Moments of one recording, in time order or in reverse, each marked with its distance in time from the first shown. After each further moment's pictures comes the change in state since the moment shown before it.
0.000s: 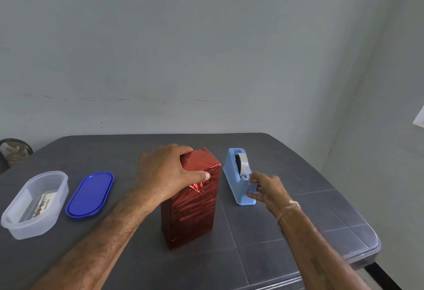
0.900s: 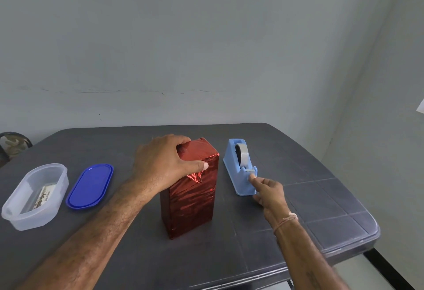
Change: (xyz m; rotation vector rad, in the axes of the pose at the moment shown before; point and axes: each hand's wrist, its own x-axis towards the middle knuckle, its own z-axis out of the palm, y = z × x) left_hand 0.000 0.000 0.001 -0.022 0.004 -0.020; right_hand -0.017 0.043 -0.002 0.066 0.097 -0.122
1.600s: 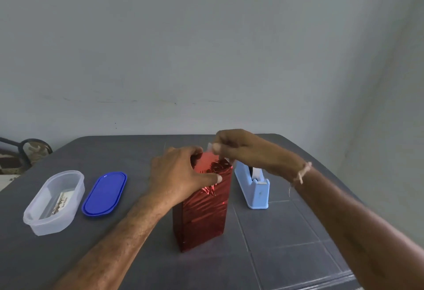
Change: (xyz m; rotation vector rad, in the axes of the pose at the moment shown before) left_hand -0.002 0.001 0.001 -0.043 0.022 -0.026; right_hand -0.083 -0.172 0.058 -0.717 -0.884 -0.764
